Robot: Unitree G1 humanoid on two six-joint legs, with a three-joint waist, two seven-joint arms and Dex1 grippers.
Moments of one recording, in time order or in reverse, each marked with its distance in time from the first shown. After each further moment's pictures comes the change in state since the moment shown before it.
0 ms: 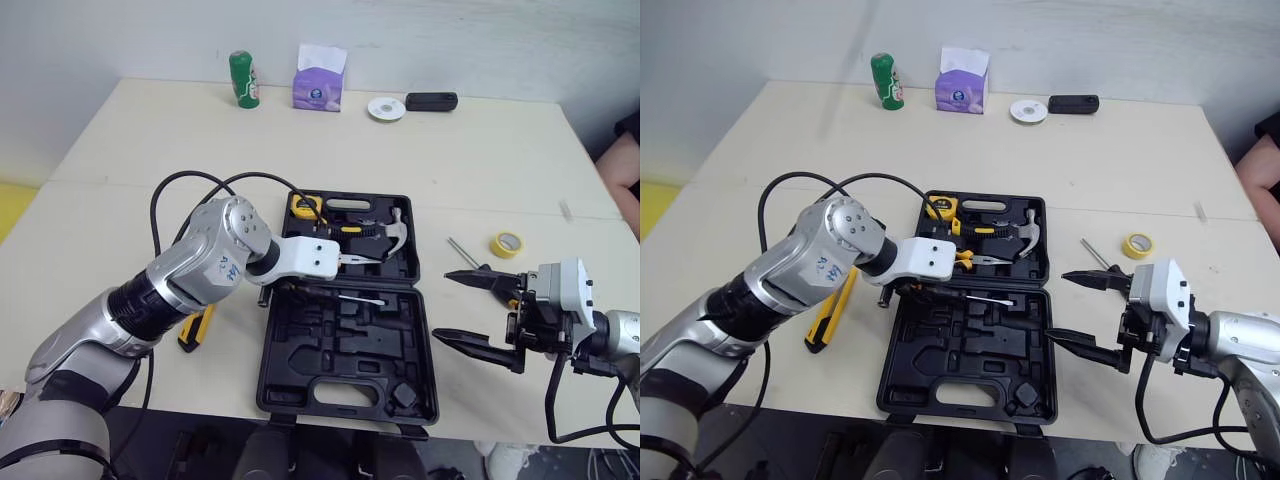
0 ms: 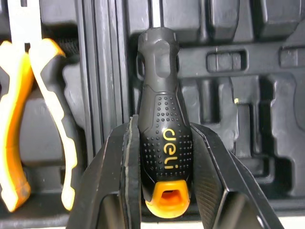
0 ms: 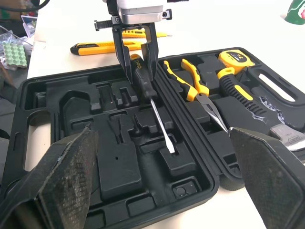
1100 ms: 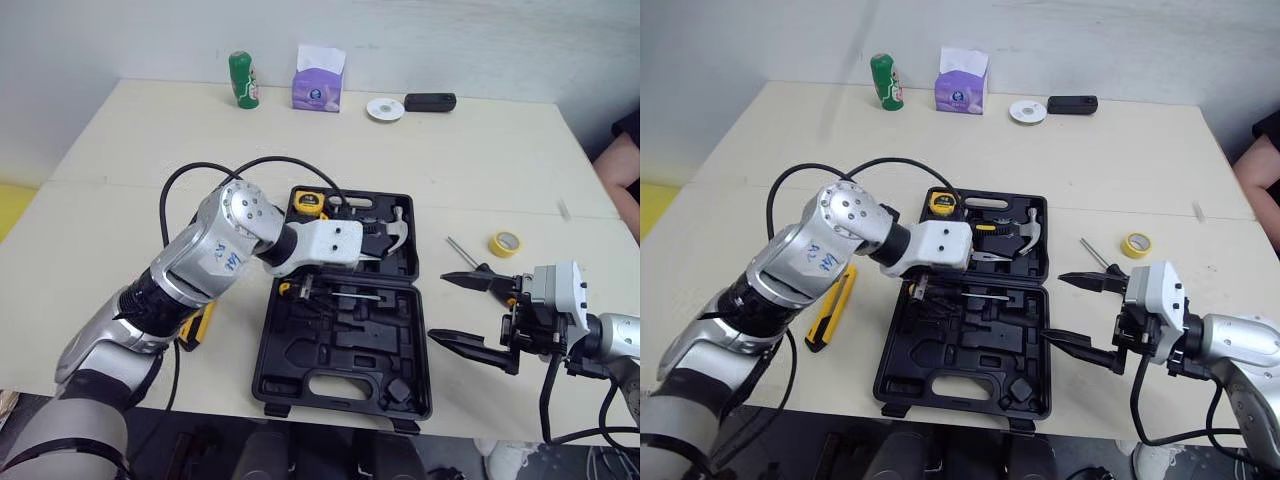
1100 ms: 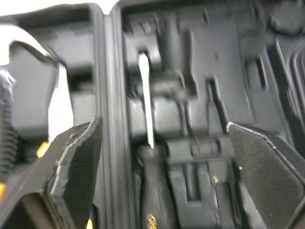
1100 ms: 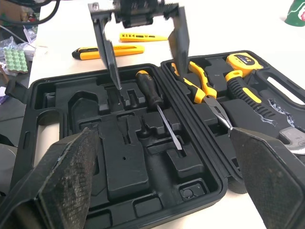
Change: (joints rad) left arm 0.042 -0.120 0.214 -0.014 -0.156 -0.112 0.020; right arm 0.004 0.026 0.016 -0.003 -0.004 -0.002 -0.009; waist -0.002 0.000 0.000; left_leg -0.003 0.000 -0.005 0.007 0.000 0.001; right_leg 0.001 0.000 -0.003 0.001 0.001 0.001
